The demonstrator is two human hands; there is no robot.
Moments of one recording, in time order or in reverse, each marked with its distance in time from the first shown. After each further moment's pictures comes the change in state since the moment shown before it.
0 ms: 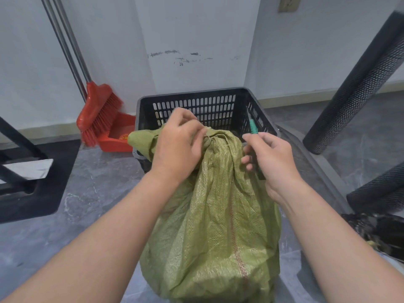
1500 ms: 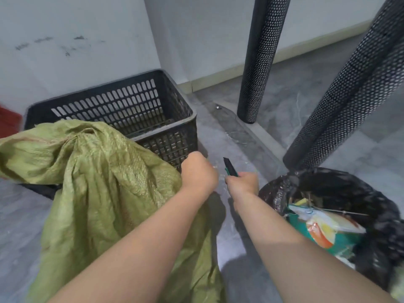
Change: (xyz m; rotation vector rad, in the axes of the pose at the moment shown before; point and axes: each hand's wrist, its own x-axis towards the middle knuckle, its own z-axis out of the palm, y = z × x) left_hand -0.061 0.155 0.237 -0.200 -0.614 -0.824; right_hand 0.074 0.187 -0.173 -0.257 0.527 0.405
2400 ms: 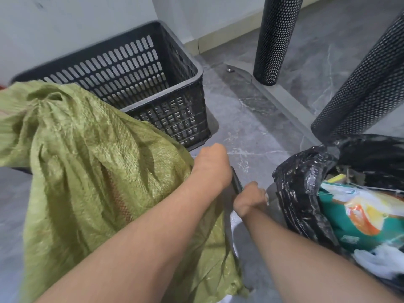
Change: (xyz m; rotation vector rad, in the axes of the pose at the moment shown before) left_hand 0.013 -0.033 0.026 0.711 -0.263 0.203; right_hand 0.029 0.125 0.047 -0.719 0.023 0.033
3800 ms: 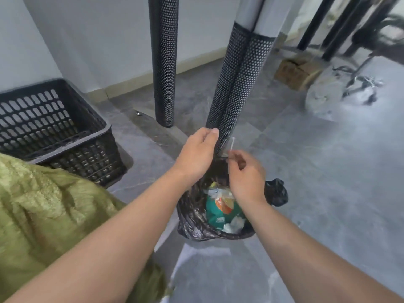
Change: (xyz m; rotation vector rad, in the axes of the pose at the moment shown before) left_hand -0.093 0.161 -0.066 -0.960 -0.079 0.515; right_hand -0.081 0.072 -0.299 0.610 0.577 -0.435
